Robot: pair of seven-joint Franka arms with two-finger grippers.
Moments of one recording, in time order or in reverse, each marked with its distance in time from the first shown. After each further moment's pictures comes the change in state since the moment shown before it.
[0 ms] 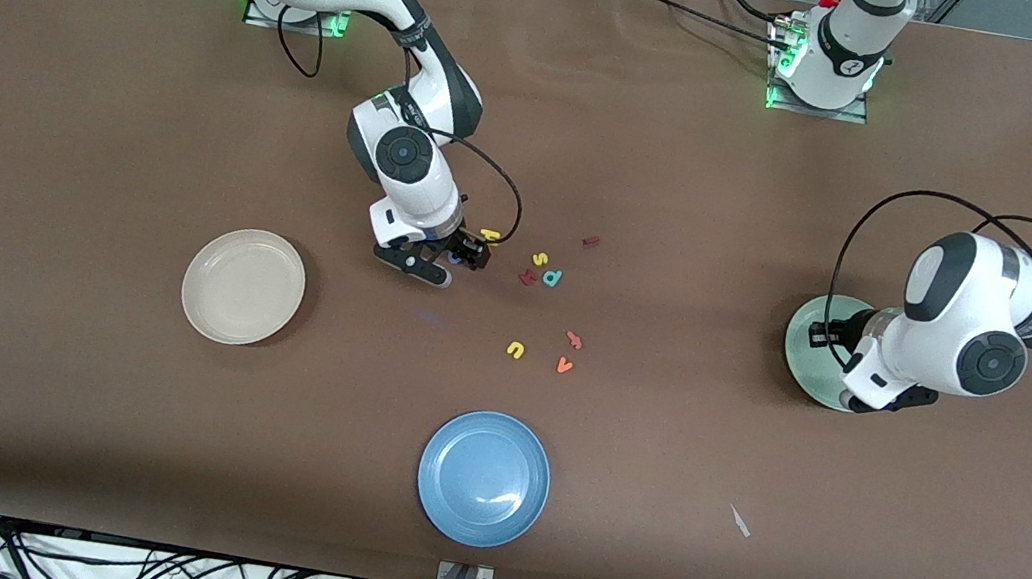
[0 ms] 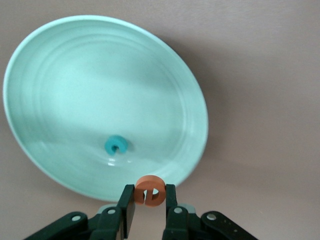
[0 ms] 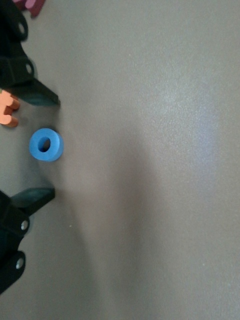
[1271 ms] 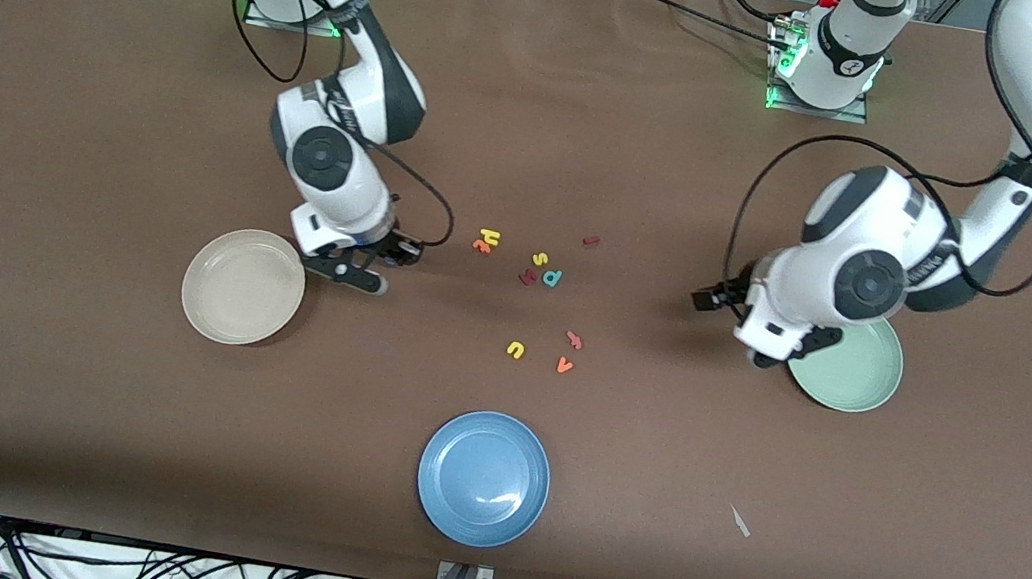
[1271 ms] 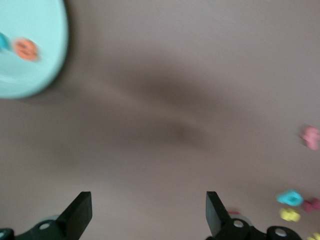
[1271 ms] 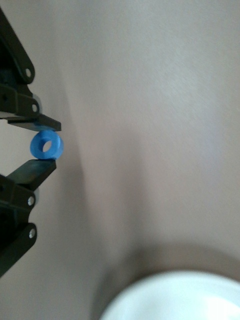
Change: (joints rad) left arm 0.003 -0.051 -0.372 -0.031 -0.041 0.039 -0.550; right arm -0.180 -0.172 -0.004 -0.009 -0.015 -0.268 -0.264
